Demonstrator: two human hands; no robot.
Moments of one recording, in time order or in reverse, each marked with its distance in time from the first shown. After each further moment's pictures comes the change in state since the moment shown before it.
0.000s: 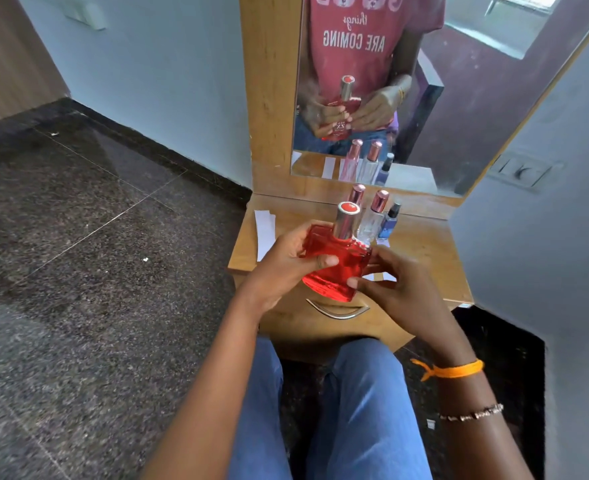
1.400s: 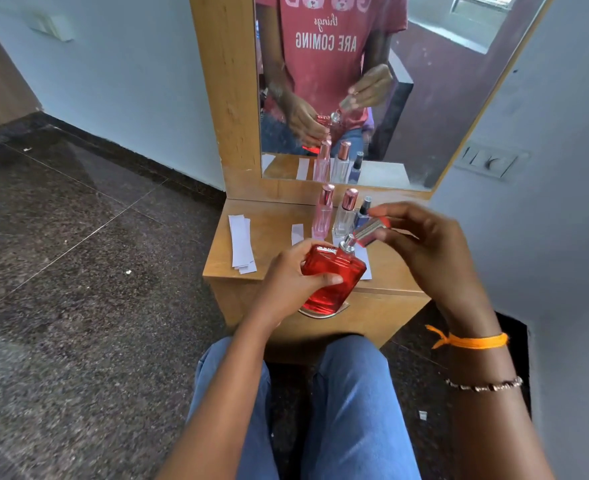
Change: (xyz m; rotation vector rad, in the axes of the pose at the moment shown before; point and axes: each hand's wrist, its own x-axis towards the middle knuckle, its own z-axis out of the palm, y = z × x) left_hand 0.004 -0.016 0.038 0.323 0.125 -0.131; right_hand 0.011 -0.006 -0.055 0.029 0.226 -0.080
